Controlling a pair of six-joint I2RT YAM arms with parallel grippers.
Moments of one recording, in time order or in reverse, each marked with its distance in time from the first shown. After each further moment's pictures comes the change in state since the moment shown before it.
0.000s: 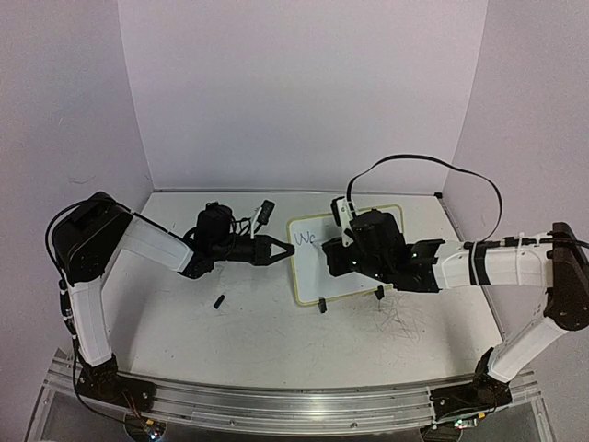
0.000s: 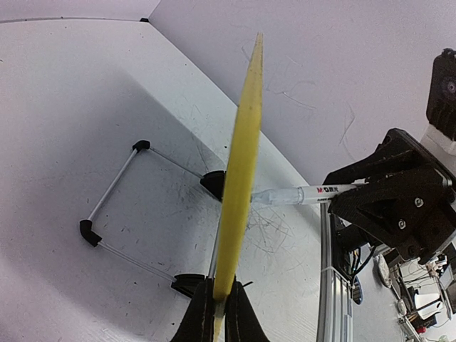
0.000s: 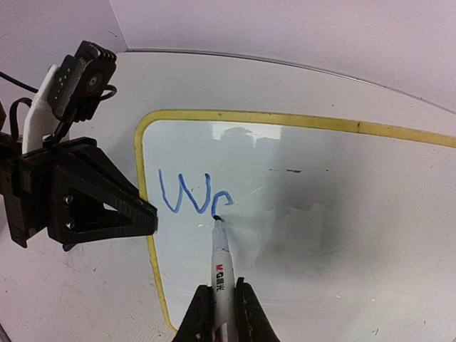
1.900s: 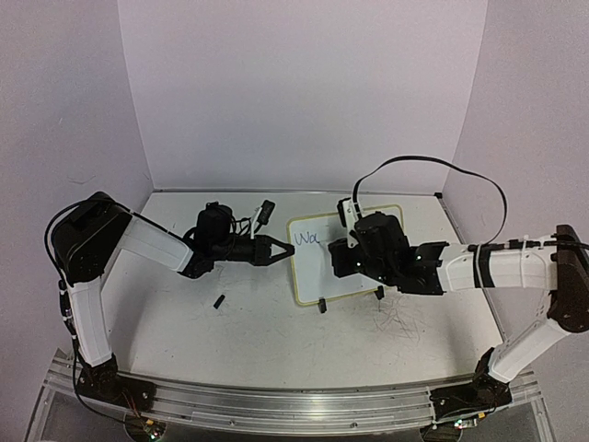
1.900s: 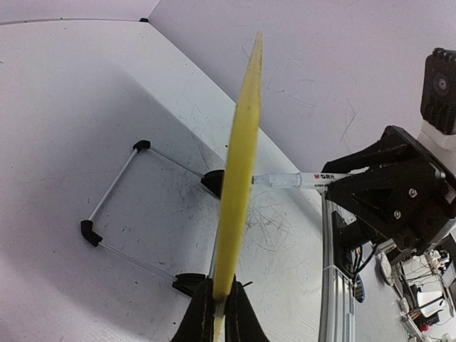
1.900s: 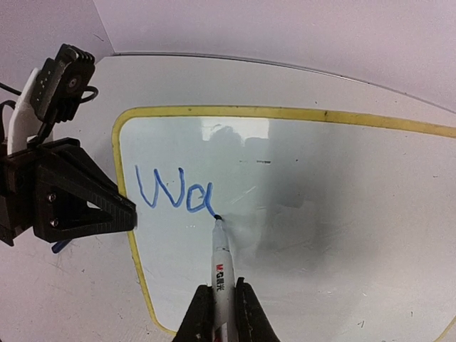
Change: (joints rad) left arm -0.001 -0.004 0.000 -0.010 -0.003 0.015; right arm 0.000 -0.027 -0.033 0.000 0.044 0.011
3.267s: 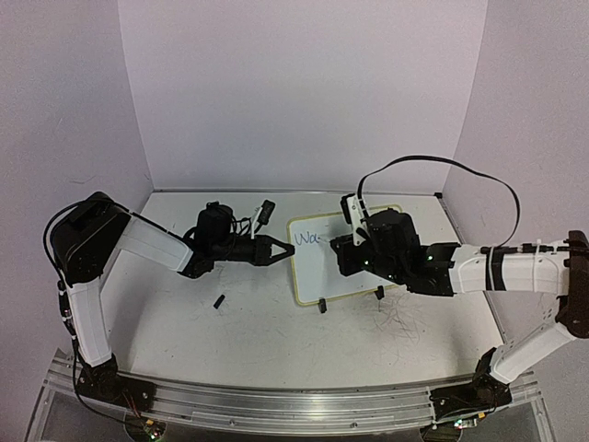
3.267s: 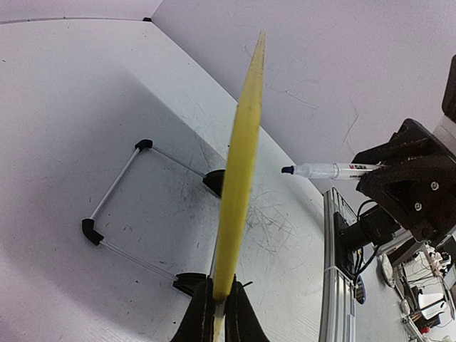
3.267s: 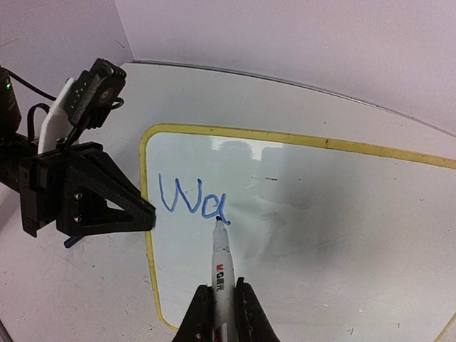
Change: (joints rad) left arm -0.005 -0.008 0.000 -0.016 -0.015 0.001; right arm -0.006 -0.074 -0.036 0.028 -0.052 -0.076
